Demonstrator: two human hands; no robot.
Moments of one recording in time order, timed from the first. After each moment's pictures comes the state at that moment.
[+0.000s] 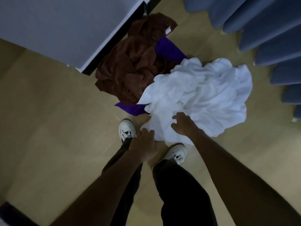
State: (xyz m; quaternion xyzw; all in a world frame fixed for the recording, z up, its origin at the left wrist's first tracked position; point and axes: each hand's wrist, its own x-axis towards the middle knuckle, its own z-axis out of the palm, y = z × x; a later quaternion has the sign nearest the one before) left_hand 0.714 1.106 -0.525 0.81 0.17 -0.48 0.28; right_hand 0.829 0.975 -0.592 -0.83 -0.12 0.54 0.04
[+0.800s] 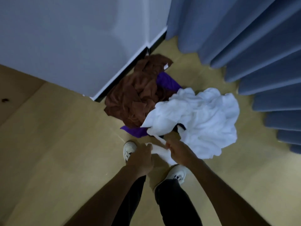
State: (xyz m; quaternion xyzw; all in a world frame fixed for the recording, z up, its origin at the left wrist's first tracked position) left_hand 0.720 1.141 -0.463 0.84 0.18 -0.40 0.32; right_hand 0.811 0.987 -0.491 -0.83 -0.20 0.49 0.19
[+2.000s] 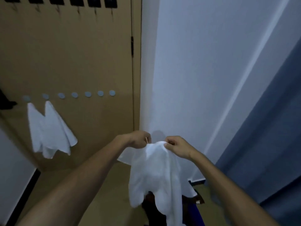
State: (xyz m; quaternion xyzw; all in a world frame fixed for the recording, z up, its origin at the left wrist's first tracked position) left_hand 0.614 1.336 0.107 0.90 0.32 -0.11 0.27; right_hand 0.781 1.209 0.086 -0.72 -0.58 0.29 0.27
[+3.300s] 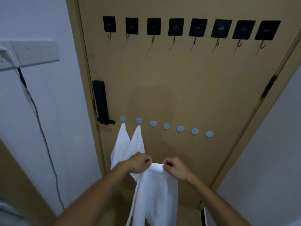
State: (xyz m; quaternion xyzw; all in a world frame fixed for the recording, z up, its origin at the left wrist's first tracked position) left_hand 0.241 1.675 0.065 0.81 0.49 0.03 0.31; right_hand 0.435 1.637 0.060 -0.59 -0.72 0.32 0.19
